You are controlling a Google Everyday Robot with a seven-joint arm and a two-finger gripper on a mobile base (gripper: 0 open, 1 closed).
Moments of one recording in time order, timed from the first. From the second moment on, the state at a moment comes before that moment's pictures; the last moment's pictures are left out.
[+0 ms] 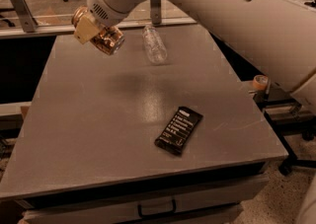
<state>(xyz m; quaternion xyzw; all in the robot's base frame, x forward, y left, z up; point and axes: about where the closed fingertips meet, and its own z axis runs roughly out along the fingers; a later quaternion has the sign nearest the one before) 0.651 0.156 0.982 -0.50 0.75 0.13 0.40</state>
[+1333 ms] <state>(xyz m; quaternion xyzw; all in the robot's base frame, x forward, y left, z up) 0.639 0.068 0.960 -0.48 0.65 0.32 0.50</state>
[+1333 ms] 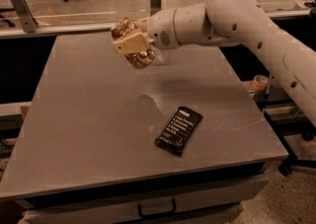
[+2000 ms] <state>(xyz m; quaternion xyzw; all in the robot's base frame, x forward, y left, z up) 0.635 0.071 0.957 -0.51 0.61 0.34 0.51</state>
